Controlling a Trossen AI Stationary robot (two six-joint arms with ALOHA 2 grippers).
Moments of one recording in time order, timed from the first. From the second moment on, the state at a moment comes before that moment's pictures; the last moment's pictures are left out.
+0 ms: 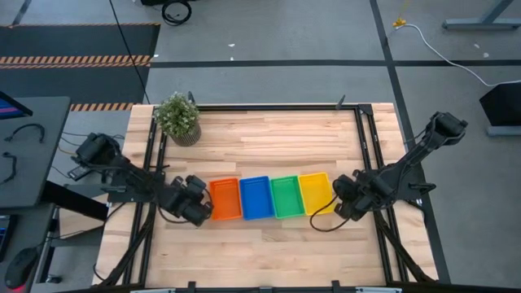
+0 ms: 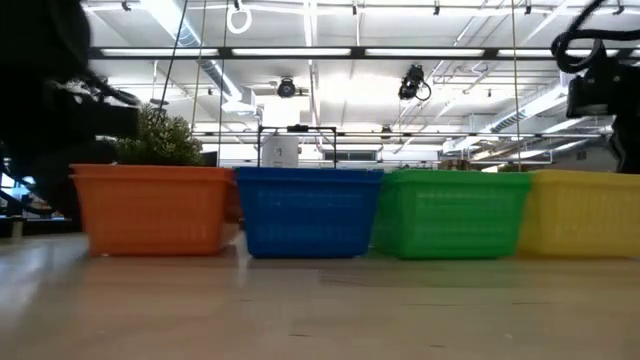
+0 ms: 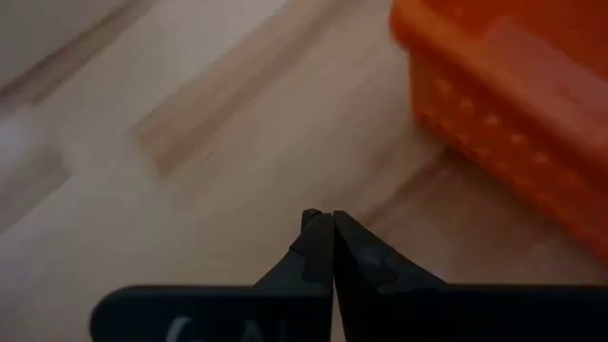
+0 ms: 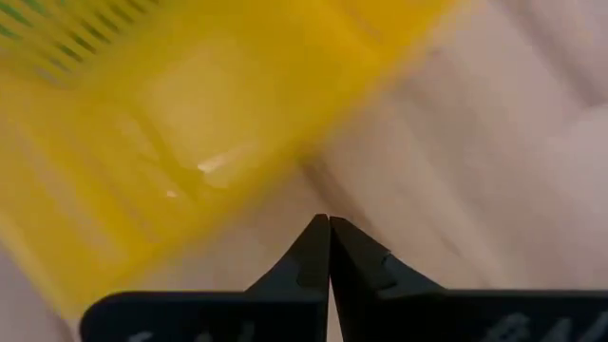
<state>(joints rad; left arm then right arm) -0.53 1.46 0.59 -0.65 -0.55 -1.39 0.66 1.08 0.48 -0.80 0.44 1.23</state>
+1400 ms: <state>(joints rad) -0.38 1.46 0.73 -0.81 -0.51 -0.91 0.63 1.08 0.49 -0.69 0.44 1.36</state>
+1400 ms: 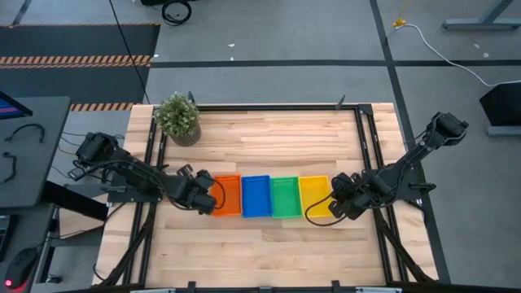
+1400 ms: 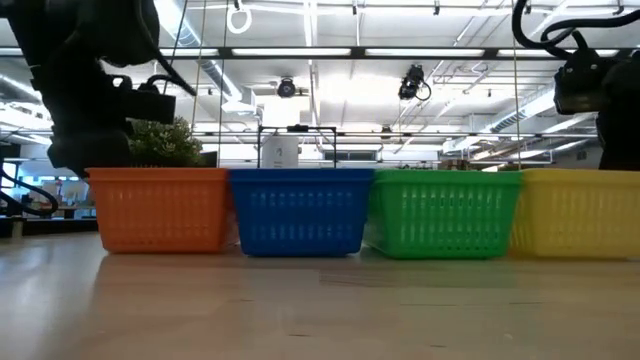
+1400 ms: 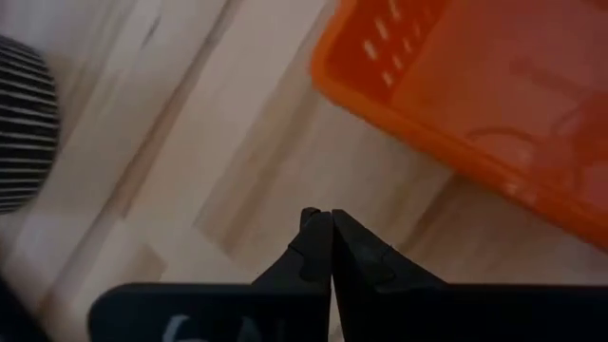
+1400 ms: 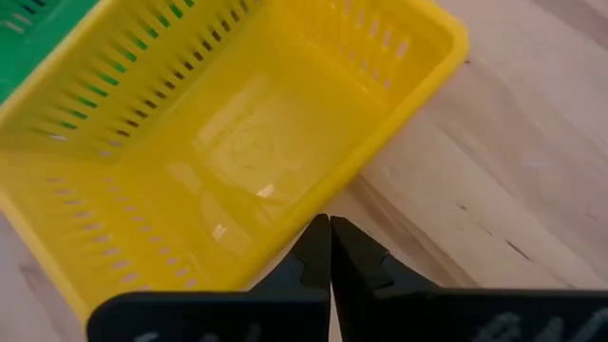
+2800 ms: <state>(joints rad) -0.52 1.58 0.99 -0.49 -0.41 -0.80 0.59 1.36 0.67 -0.39 0.35 0.83</state>
